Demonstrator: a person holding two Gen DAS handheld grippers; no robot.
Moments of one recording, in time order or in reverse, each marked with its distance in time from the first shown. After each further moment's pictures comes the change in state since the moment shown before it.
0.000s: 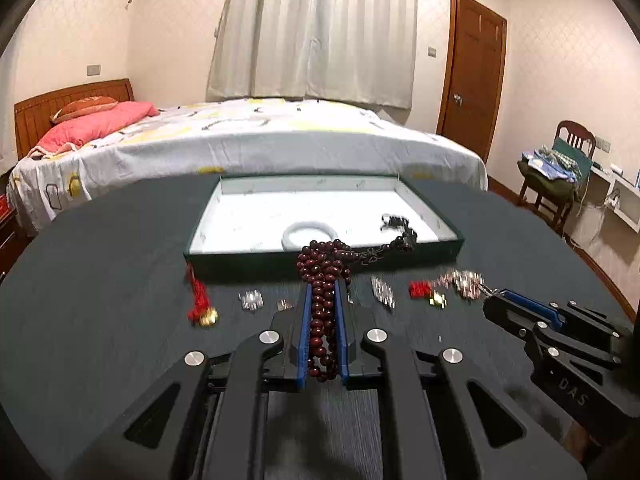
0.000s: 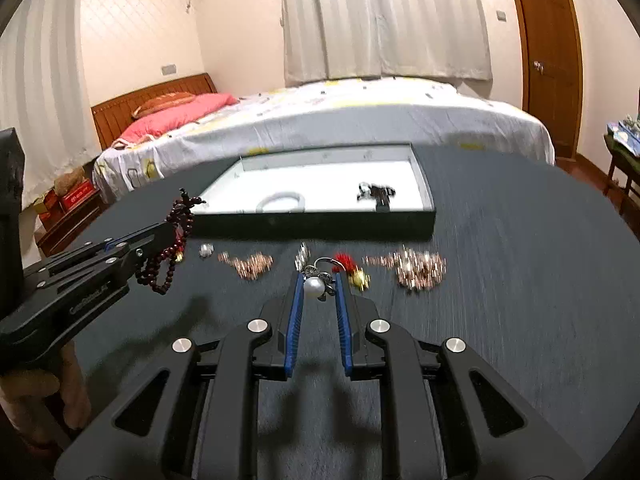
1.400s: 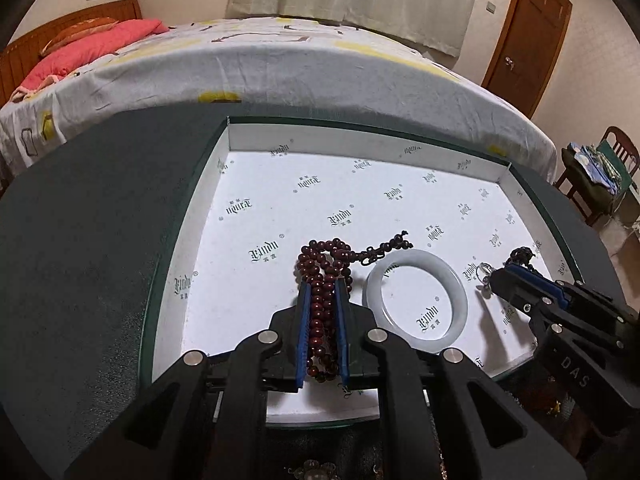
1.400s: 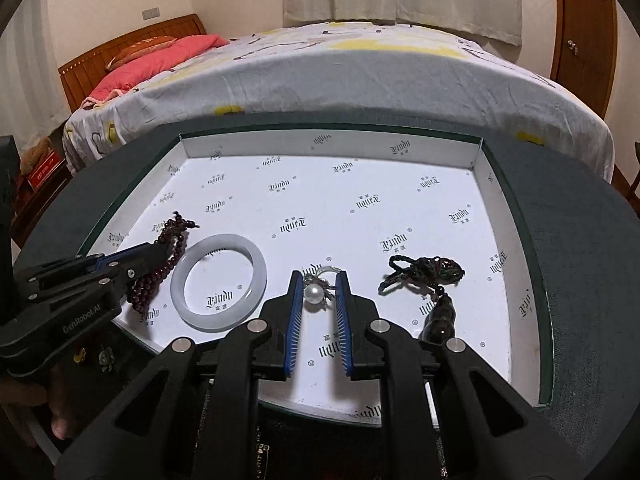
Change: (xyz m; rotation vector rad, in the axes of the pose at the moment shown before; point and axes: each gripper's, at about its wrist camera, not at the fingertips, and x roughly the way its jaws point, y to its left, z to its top) left arm 0.171 0.076 0.047 -0.134 0.297 0.020; right arm 0.196 -0.009 0.085 -0.040 0.246 -0.020
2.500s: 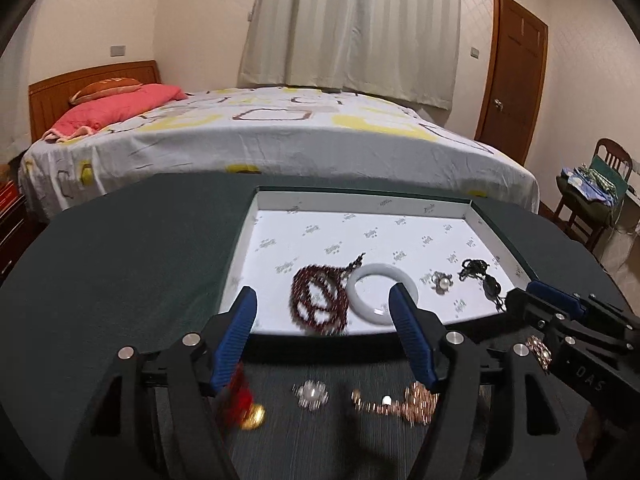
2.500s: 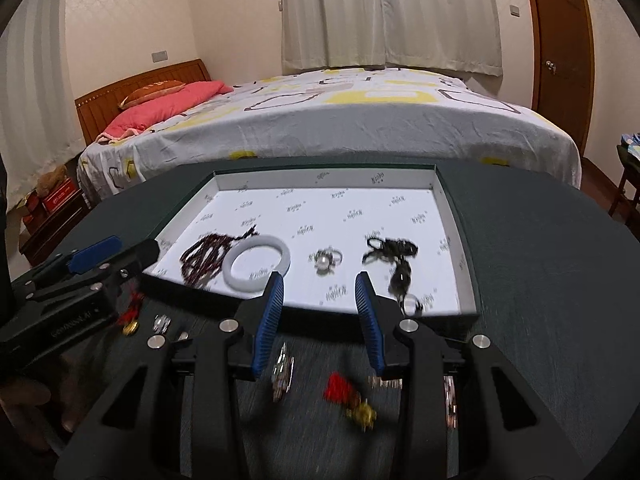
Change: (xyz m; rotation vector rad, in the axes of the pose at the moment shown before) left arm -0.093 -0.018 -0.038 0.041 -0.264 0.066; right arm -0.091 0.002 -0.043 0.026 -0.181 0.005
